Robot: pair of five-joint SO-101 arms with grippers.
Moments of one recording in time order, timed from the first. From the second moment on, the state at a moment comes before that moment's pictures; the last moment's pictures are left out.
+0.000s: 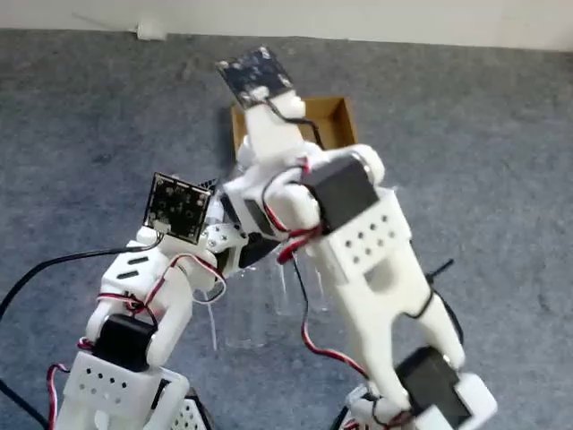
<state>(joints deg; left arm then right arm) 7.8 -69.1 63.0 38.0 2.4 -40.6 -14.9 -18.2 94.9 -3.2</state>
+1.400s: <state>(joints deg) -4.5 -67.2 69.4 30.6 4.7 -24.4 56.8 -52.2 32.7 0.2</state>
